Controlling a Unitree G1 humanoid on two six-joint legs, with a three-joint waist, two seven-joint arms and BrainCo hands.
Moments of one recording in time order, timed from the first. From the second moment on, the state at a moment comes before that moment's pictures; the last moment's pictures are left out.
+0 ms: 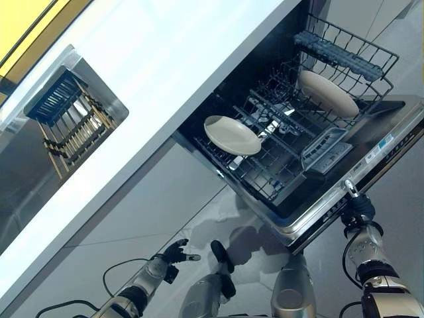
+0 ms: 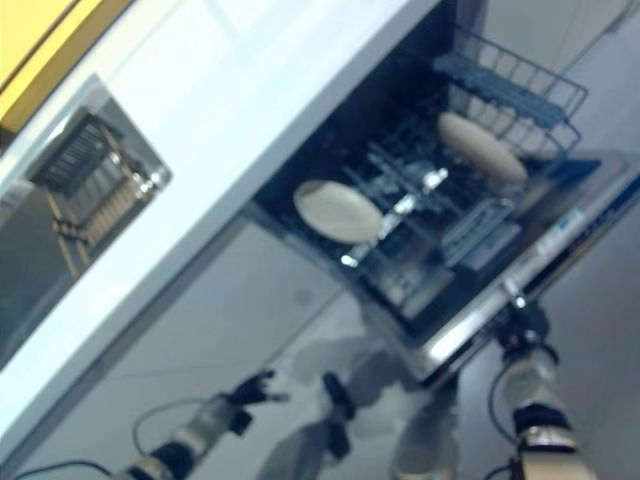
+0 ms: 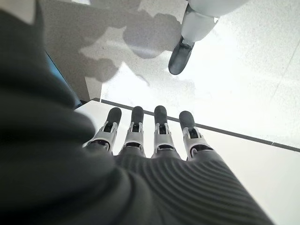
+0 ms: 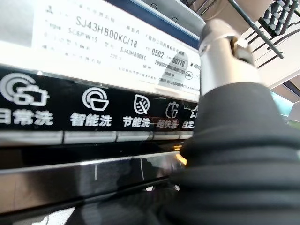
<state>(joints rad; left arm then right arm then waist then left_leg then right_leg) -0.22 0.24 -0.50 1.01 -0.03 -0.08 -0.05 -0.33 -0.52 -0.08 0.90 1.09 -0.19 0.11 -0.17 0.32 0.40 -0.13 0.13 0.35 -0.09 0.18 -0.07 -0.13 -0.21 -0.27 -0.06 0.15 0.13</state>
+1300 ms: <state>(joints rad) -0.12 0.22 -0.38 1.06 -0.01 -0.05 -0.04 -0.28 -0.38 0.00 0.56 1.09 -0.14 0.04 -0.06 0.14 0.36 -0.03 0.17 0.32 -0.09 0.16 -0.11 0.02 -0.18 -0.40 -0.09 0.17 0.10</state>
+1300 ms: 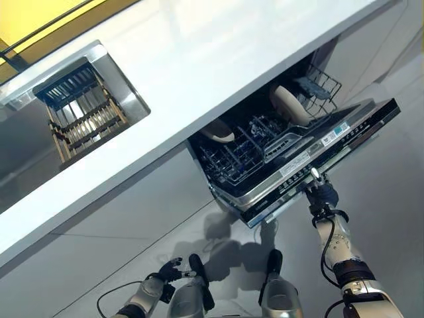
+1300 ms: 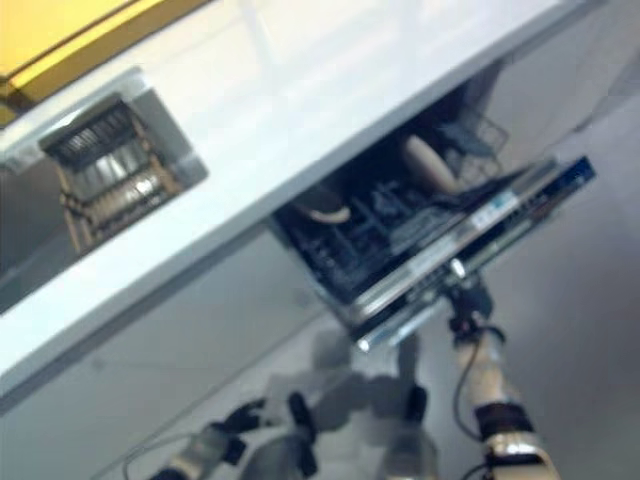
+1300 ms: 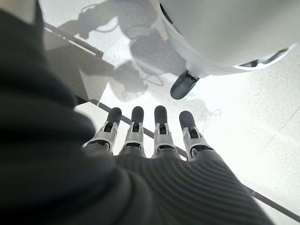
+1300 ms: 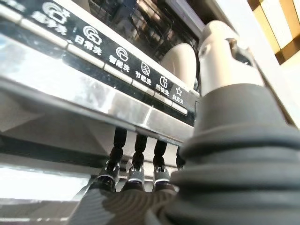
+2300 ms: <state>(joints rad) 0.01 0.29 -0.33 1.09 0.03 -0.04 -0.01 -0.21 -0.33 0.31 0.21 0.77 -0.08 0.54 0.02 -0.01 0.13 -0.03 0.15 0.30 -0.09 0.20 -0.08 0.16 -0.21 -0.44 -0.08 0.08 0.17</state>
